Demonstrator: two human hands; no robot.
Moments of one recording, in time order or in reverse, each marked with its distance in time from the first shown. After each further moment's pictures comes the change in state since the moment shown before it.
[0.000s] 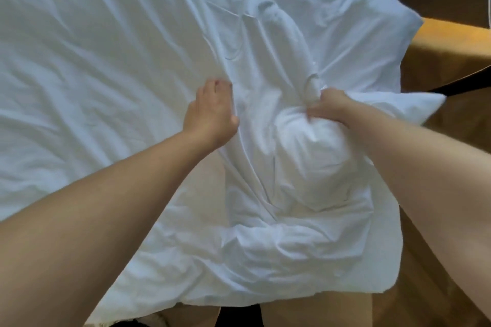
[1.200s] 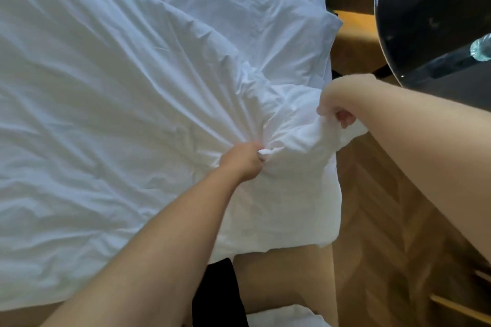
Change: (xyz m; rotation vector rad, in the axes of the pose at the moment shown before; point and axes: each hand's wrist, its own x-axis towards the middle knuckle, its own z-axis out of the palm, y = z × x) left_hand -0.103 0.138 0.049 -0.178 -0.480 0.012; right_hand -0.140 0.072 -0.092 -0.365 -0.187 0.361
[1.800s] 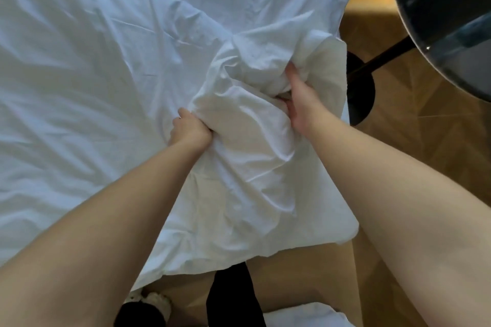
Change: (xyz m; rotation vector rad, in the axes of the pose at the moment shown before) left_hand 0.042 -0.059 -0.050 -0.086 0.388 -0.507; right_hand 0.044 -0.066 0.074 2.029 -0.185 -0.289
